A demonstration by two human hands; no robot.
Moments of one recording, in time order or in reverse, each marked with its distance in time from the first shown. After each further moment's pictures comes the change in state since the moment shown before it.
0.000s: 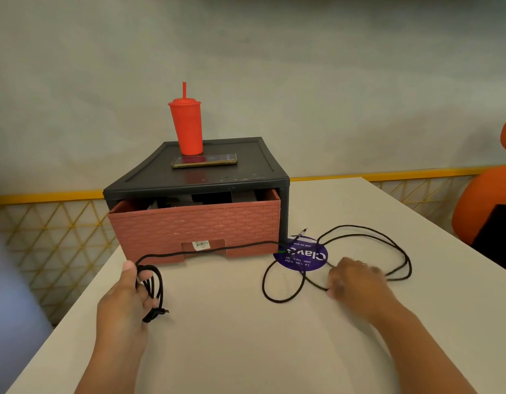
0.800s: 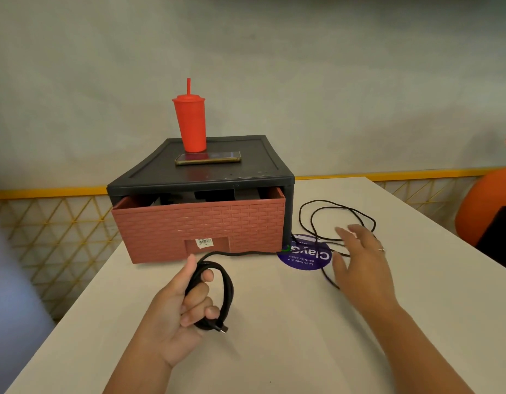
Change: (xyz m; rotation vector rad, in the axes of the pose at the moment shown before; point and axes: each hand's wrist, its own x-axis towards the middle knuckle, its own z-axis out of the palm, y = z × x) left_hand -0.051 0.009 0.026 -0.253 -0.614 -0.397; right_hand 0.002 -0.016 -0.004 0.399 0.550 0.005
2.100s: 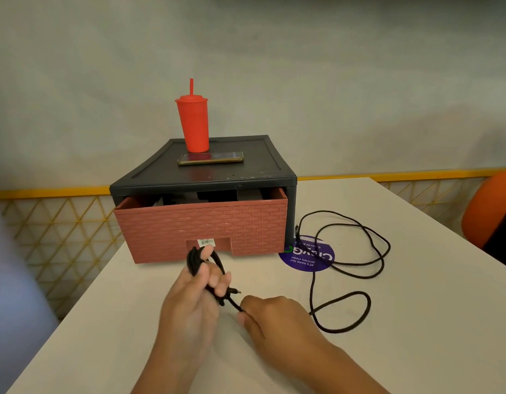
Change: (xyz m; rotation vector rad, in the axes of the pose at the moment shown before) left_hand 0.007 -0.024 0.004 0.001 -0.119 0.461; right_hand -0.062 -0.101 0.013 0.113 -0.619 -0.441
